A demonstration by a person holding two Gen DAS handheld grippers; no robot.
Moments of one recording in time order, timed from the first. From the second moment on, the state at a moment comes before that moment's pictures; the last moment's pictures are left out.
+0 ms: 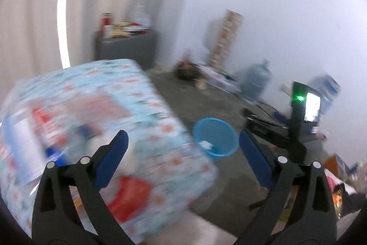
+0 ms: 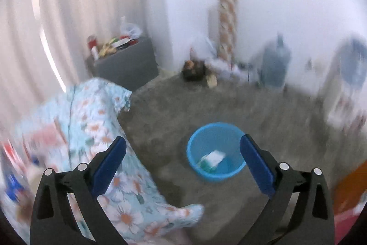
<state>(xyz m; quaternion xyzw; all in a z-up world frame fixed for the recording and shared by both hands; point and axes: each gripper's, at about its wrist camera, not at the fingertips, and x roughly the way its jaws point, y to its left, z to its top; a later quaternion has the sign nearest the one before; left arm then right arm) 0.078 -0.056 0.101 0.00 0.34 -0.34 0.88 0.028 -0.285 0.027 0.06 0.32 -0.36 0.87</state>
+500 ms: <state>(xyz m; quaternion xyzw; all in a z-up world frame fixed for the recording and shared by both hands) 0.038 0.160 0.059 -0.15 0.34 -0.19 0.91 0.060 -0.219 0.012 0.22 0.37 -0.04 0.90</state>
